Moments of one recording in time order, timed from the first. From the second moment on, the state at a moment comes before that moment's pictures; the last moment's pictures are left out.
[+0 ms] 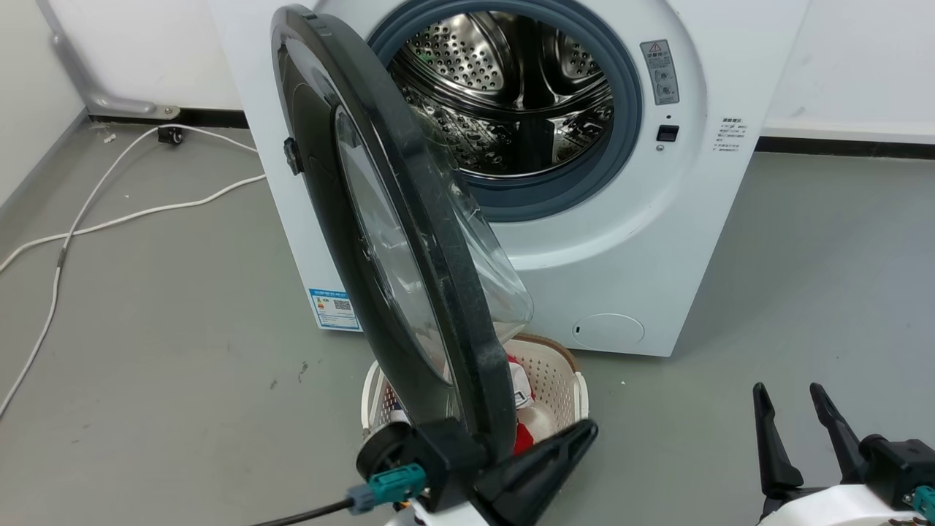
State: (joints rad) left arm -0.11 0.24 -0.68 -0.31 -0.53 -0.13 0.18; right arm 0.10 -0.05 -0.09 0.06 0.14 0.13 -0.14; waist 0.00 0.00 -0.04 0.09
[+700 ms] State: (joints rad) left arm -0.22 0.14 -0.65 0.13 -0.50 -0.10 0.01; right arm 0.09 -0.05 -0.08 0.07 0.15 0.13 -0.13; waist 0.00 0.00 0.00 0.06
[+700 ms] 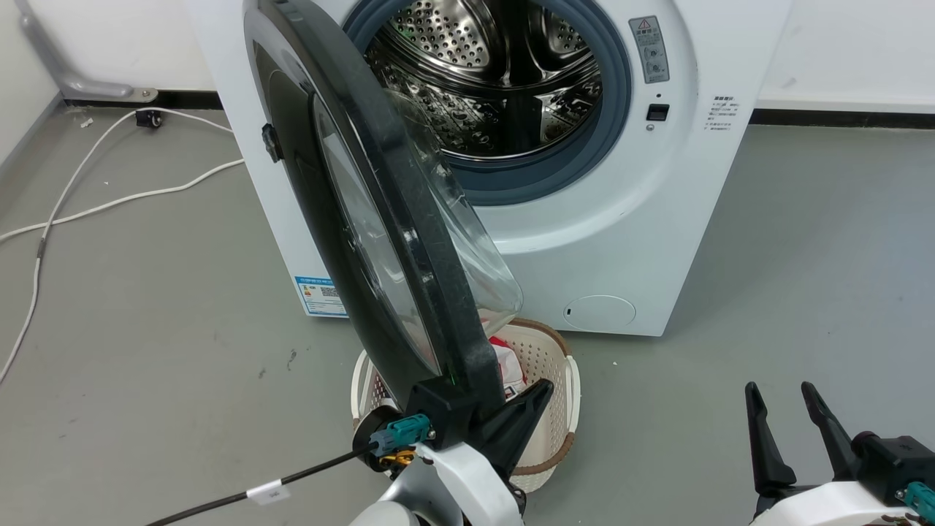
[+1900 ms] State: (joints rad) left arm -0.06 0.26 -0.54 -0.11 -0.47 0.12 -0.03; right arm 0.08 -0.05 -0.08 0.09 0.15 0.13 -0.12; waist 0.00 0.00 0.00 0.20
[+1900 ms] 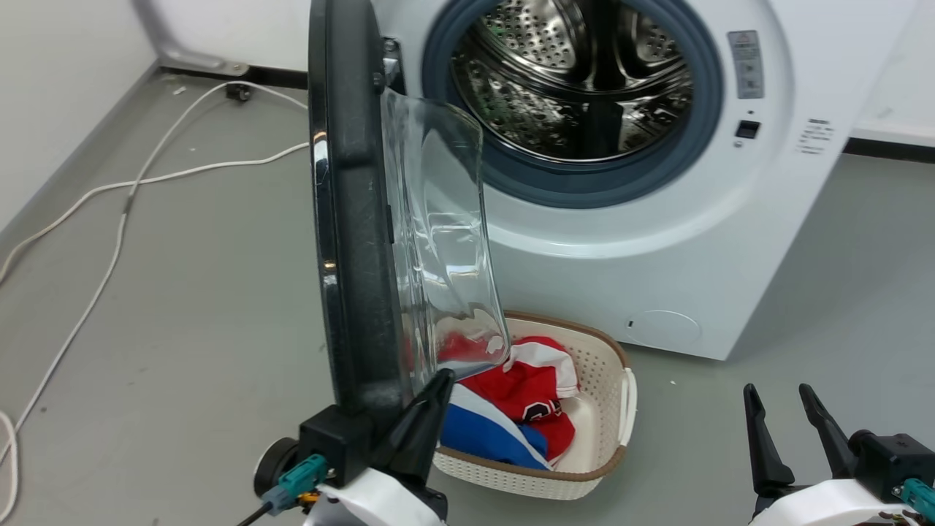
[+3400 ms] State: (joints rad) left arm -0.23 0.56 -0.05 0.36 -0.75 -0.03 -0.21; right arm -0.02 -0.05 -0.06 0.08 0.13 0.13 -0.10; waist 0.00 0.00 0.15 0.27
